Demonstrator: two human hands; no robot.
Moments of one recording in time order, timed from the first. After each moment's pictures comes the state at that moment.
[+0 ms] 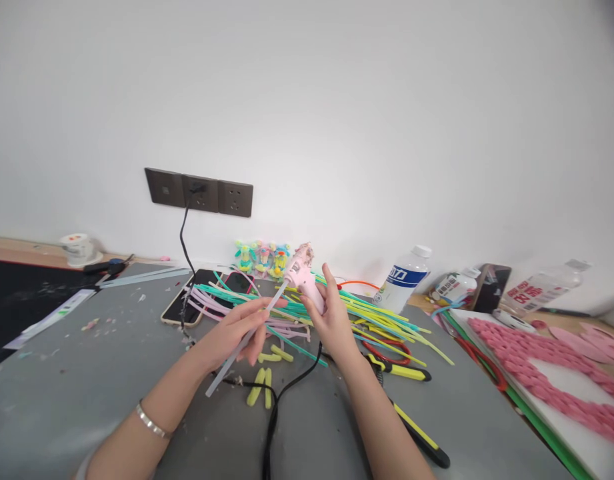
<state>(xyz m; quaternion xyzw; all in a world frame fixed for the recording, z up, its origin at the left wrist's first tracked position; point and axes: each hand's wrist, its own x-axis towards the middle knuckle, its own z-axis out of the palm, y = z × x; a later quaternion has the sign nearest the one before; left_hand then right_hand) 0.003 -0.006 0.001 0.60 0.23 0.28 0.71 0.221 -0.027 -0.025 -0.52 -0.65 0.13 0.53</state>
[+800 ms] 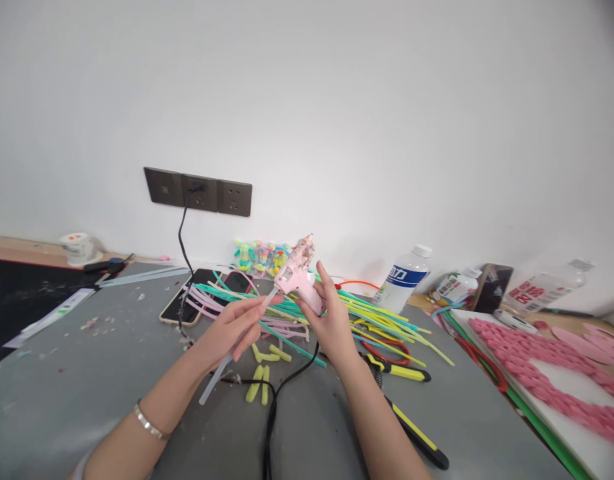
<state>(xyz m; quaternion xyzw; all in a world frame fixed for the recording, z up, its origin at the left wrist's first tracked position) 0.004 -0.003 -0.006 0.59 0.23 0.34 0.70 0.217 -0.031 -0.016 -0.54 -0.66 0.07 0.52</state>
